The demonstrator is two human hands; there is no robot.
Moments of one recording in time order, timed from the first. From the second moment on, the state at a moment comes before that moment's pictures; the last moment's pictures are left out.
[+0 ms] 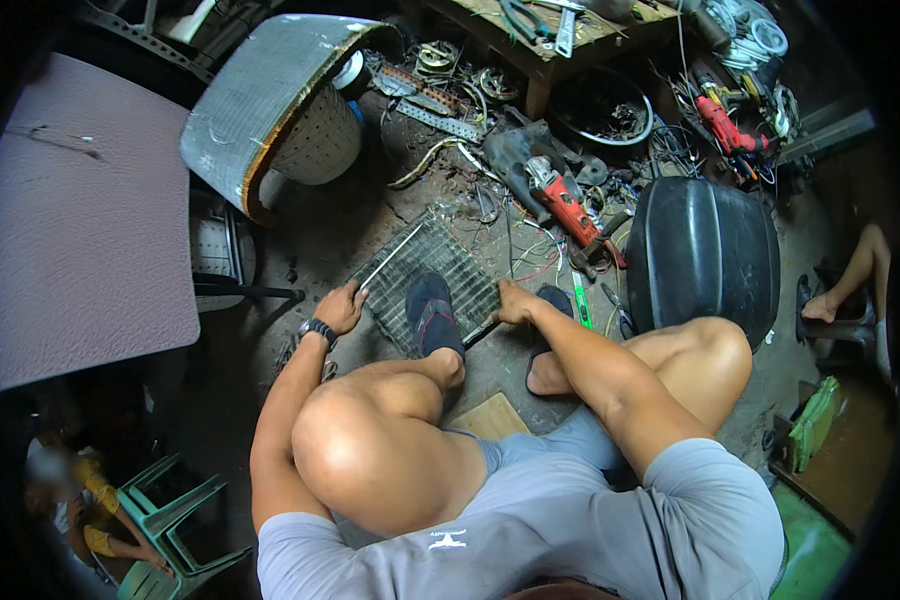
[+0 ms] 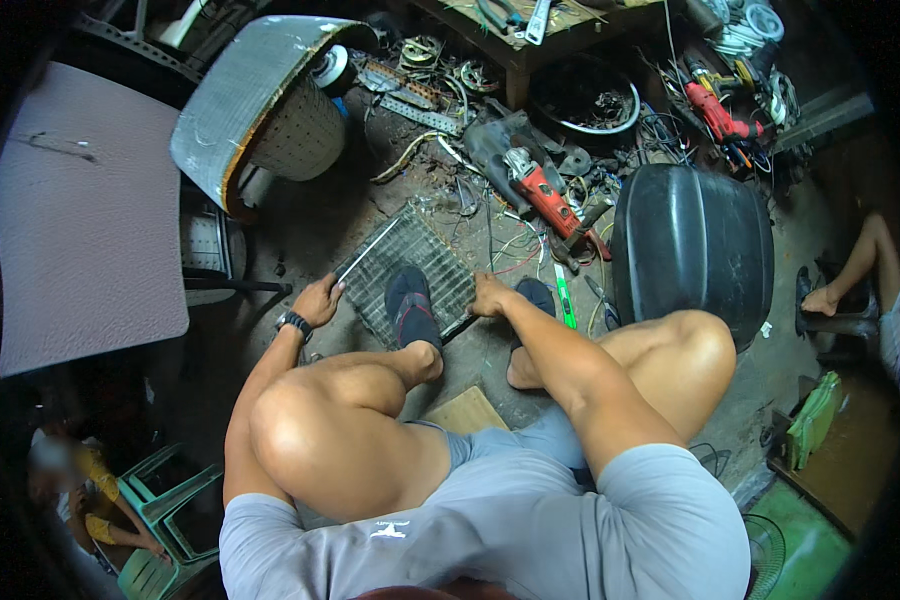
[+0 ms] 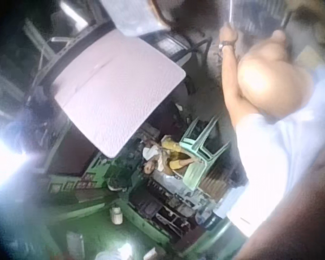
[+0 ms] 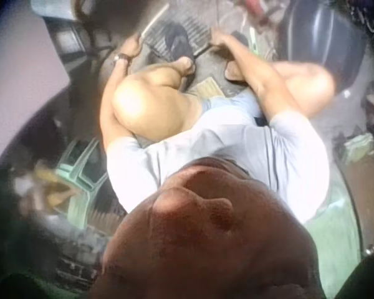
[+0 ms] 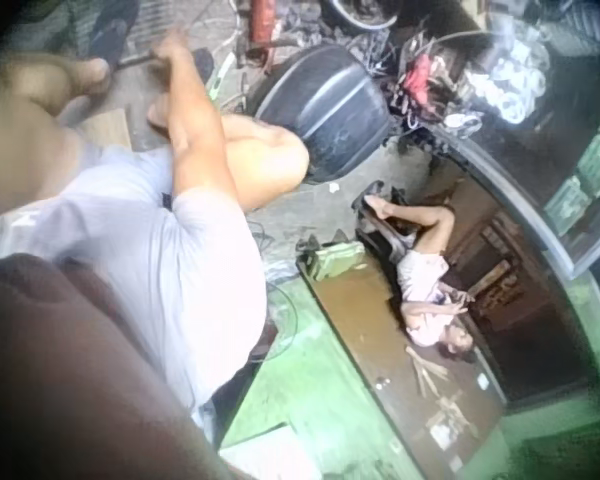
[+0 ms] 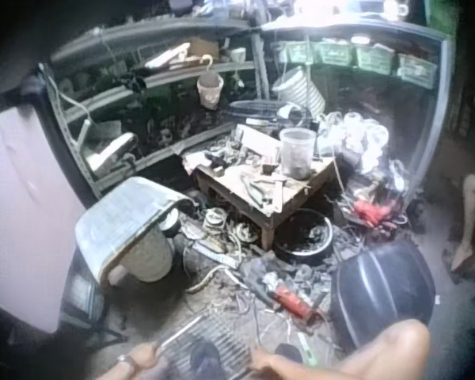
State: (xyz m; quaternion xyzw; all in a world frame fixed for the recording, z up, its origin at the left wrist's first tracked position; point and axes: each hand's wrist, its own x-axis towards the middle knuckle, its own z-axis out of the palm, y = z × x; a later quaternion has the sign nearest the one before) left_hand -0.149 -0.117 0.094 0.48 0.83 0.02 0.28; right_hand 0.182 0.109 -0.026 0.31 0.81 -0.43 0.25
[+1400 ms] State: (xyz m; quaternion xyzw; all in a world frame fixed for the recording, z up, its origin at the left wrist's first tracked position) left_hand -0.177 -0.056 0.042 0.48 0.84 -0.02 0.26; right_hand 0.129 0.214 0.095 0.40 0.81 -0.42 0.11
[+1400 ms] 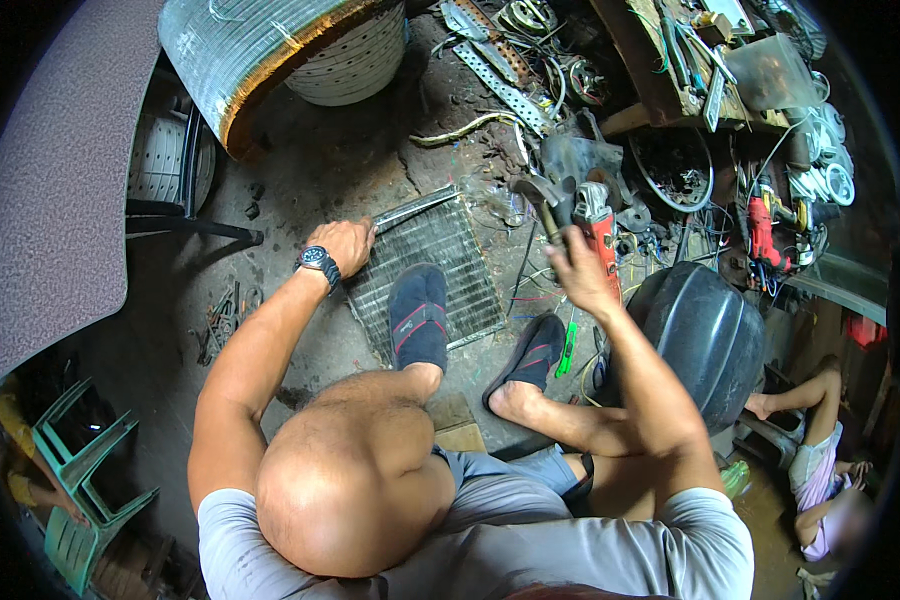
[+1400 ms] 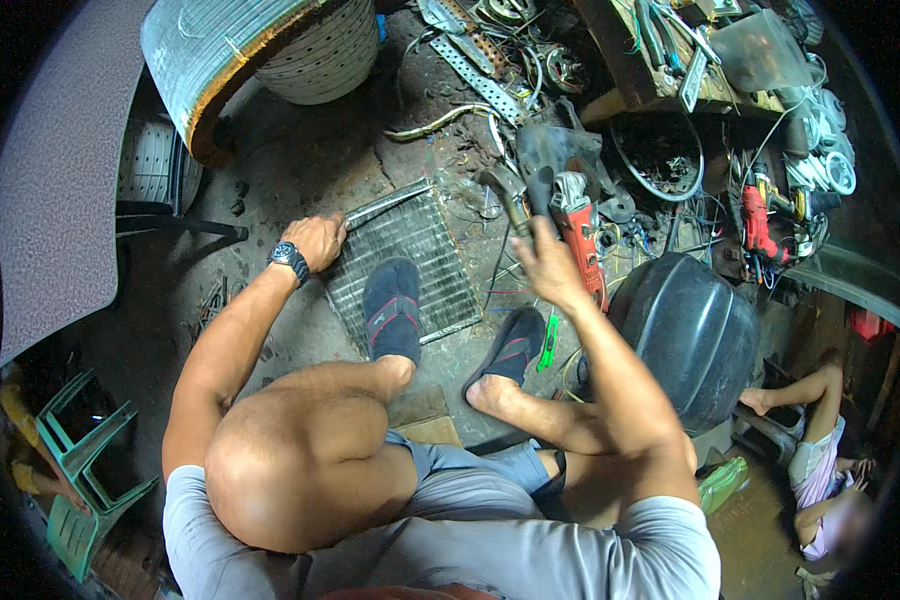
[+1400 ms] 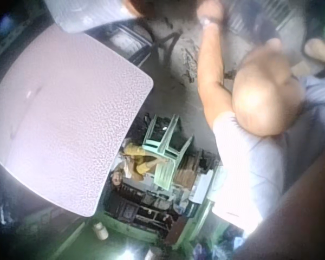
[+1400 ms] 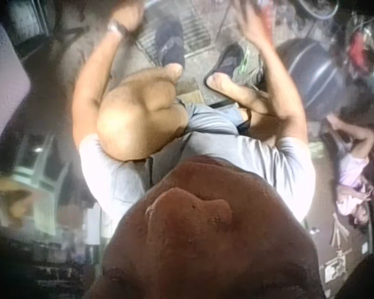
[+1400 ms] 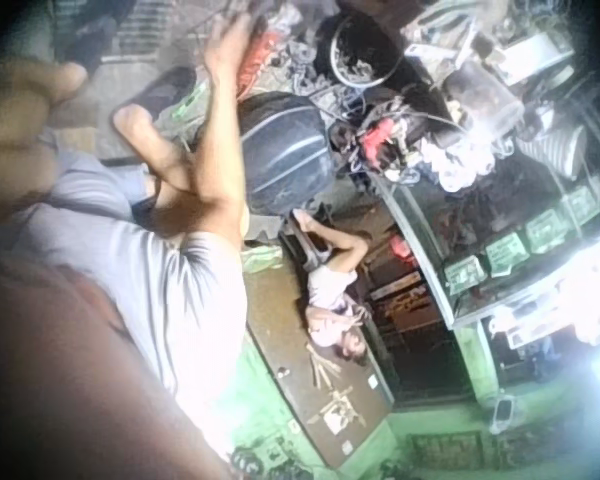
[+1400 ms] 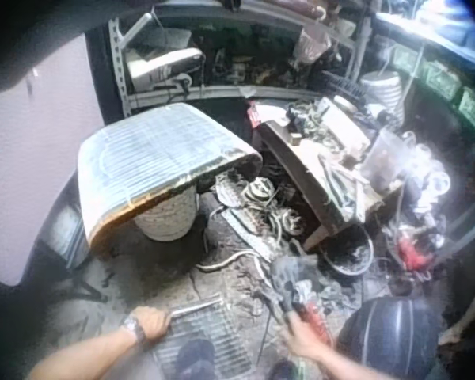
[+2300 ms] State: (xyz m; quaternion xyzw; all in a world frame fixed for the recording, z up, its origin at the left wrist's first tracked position) left_hand -0.171 -0.037 0.029 0.50 0.82 0.00 0.28; right_hand 0.062 0.134 -0.014 0.46 0.76 -0.45 0.07
